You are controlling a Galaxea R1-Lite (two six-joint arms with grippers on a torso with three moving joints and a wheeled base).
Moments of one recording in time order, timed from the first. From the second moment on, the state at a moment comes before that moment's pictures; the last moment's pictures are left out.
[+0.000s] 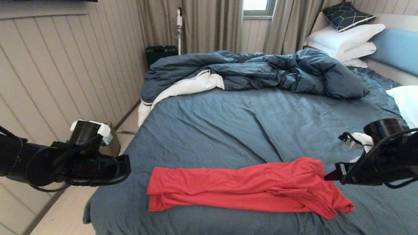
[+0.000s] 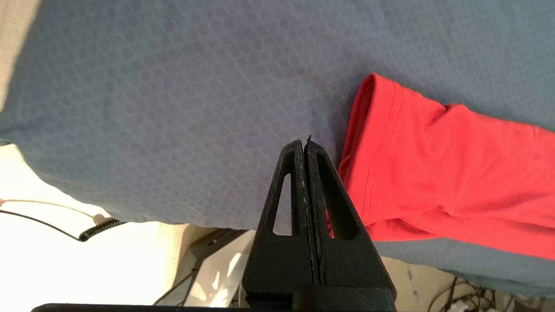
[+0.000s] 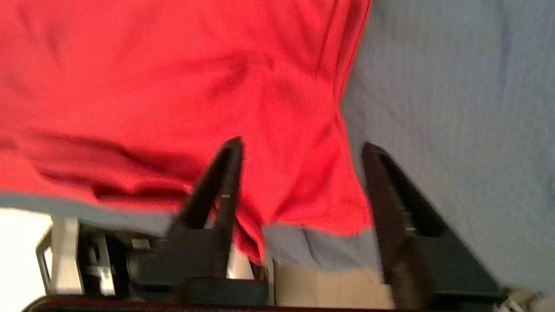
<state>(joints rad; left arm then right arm) -0.22 1.79 -0.80 -0.14 -0.08 -0.48 -0.20 1.76 -0.92 0.17 0.18 -0.08</state>
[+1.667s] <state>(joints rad) -0.22 1.83 -0.80 -0.14 -0.09 -0.48 -0.11 2.00 -1.05 0.17 0.18 -0.05</state>
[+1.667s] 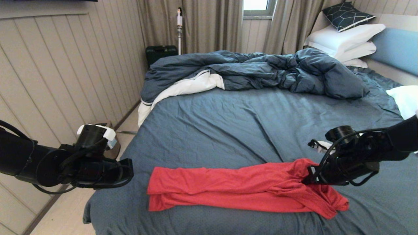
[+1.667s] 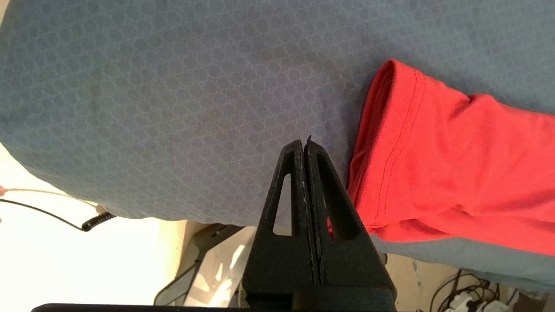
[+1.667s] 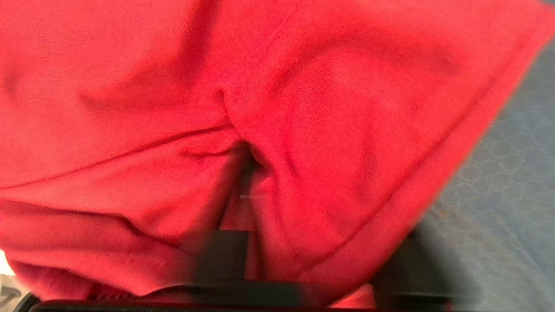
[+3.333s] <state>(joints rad) -0.23 1.85 -0.80 -0.14 -0.09 -0.48 -0.67 2.00 -1.63 0.68 0.30 -0.27</state>
